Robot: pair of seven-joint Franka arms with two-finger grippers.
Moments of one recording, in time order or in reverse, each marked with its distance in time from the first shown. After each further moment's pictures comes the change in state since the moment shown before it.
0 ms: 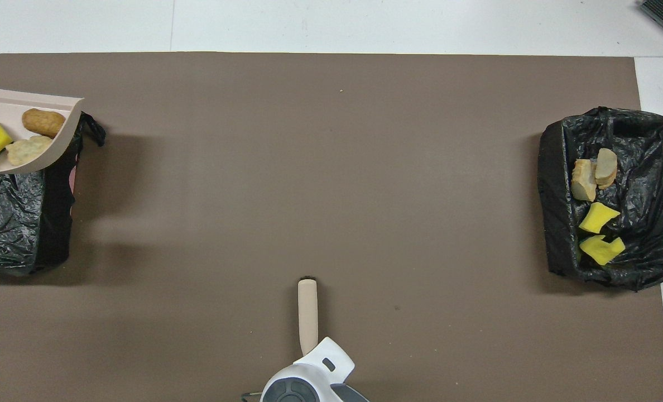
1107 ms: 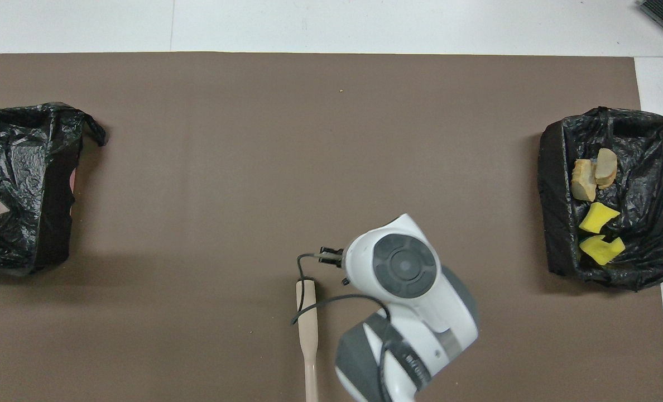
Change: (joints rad) left arm 0.034 0.118 -0.035 0.121 0.732 -0.082 0.587; right arm -0.537 0.052 -0.022 0.238 -0.177 0.069 -0.244
